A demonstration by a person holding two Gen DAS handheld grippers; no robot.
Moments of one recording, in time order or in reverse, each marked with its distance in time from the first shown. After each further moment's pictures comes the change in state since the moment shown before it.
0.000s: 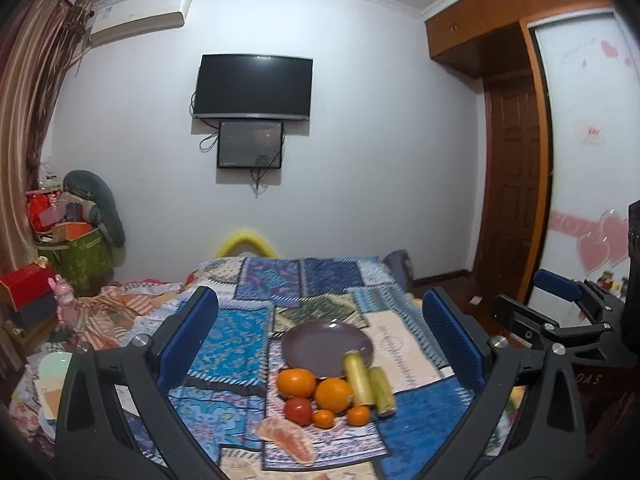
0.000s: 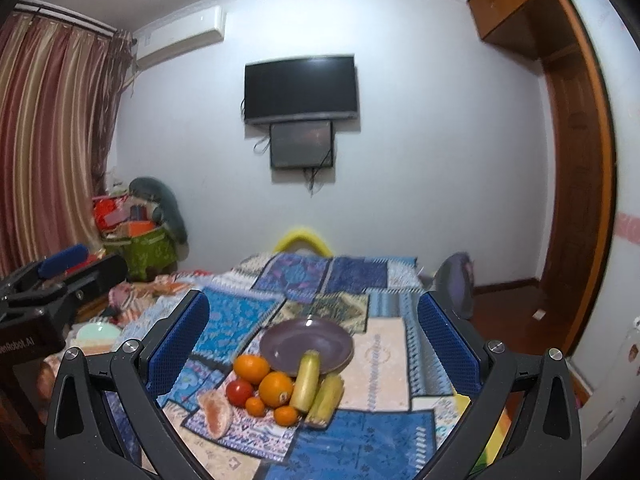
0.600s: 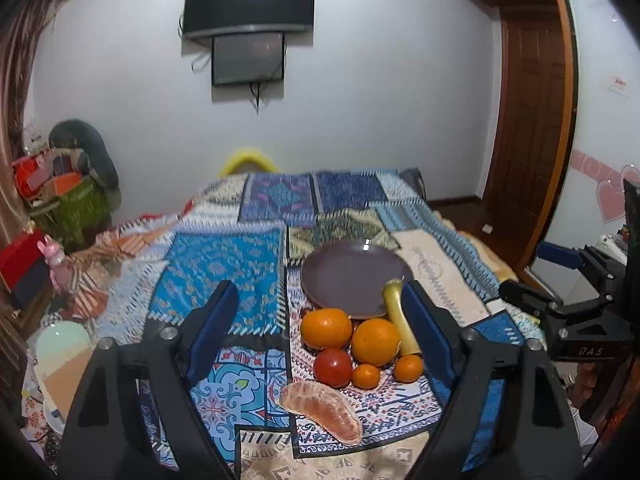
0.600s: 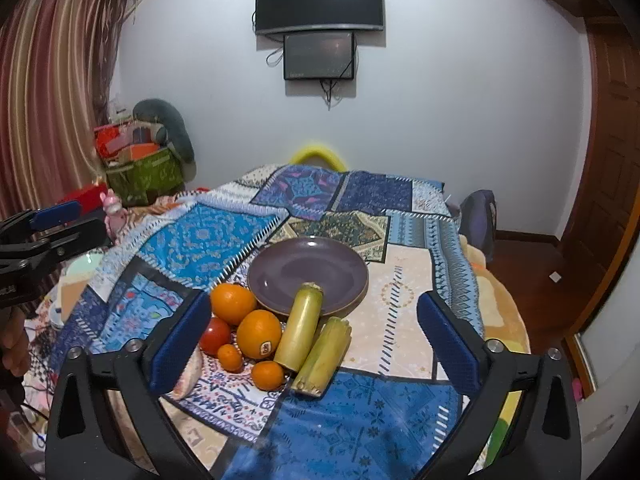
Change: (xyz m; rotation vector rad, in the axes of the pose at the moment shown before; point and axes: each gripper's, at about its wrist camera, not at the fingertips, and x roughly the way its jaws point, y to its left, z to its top) left arm 0.116 0.044 -0.052 0.018 0.324 -0.005; right arm 0.093 -0.018 -0.038 -0.056 0.289 0.054
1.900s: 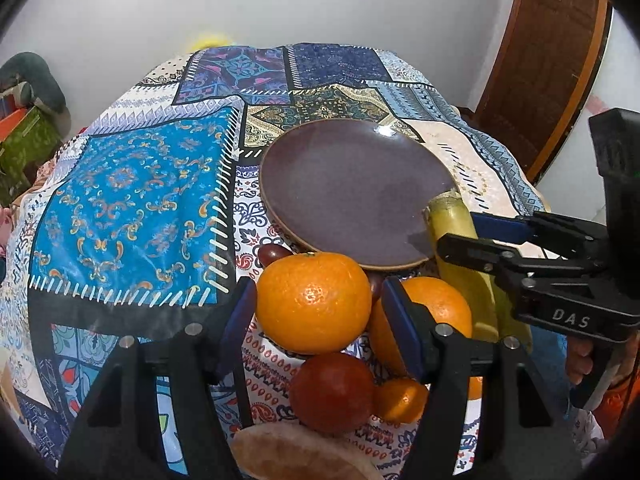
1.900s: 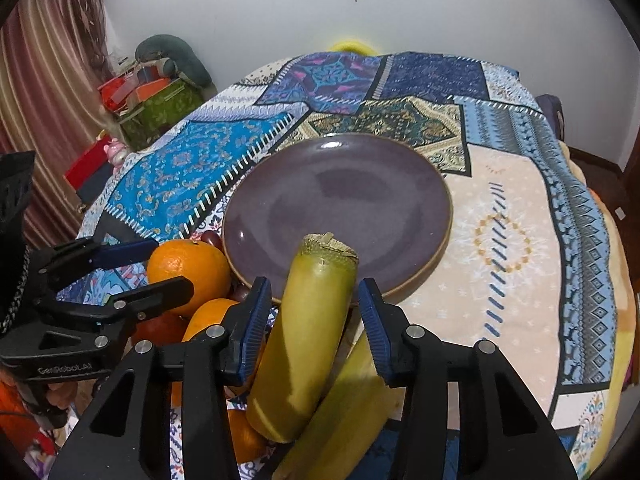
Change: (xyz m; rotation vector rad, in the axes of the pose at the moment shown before) left arm 0.187 0.002 -0.042 -0.006 0.381 -0.102; right arm 0.173 -0.021 -0.021 0.083 0.347 0.221
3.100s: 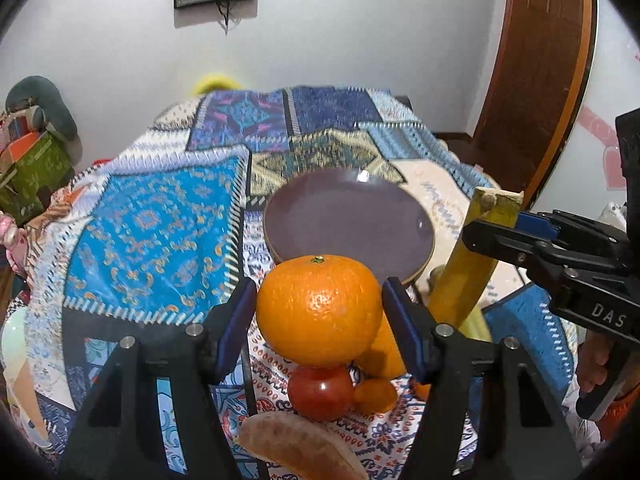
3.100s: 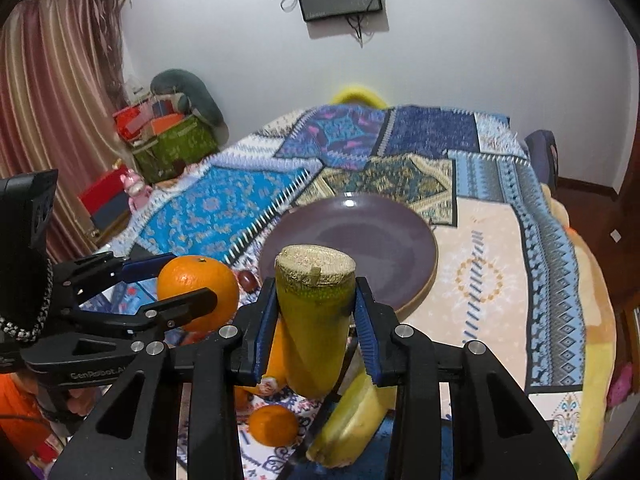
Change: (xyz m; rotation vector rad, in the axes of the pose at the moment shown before) left arm -0.058 -0.015 0.011 0.015 -0.129 0.021; right arm -0.061 0.019 0.009 -0.020 -0.171 0.004
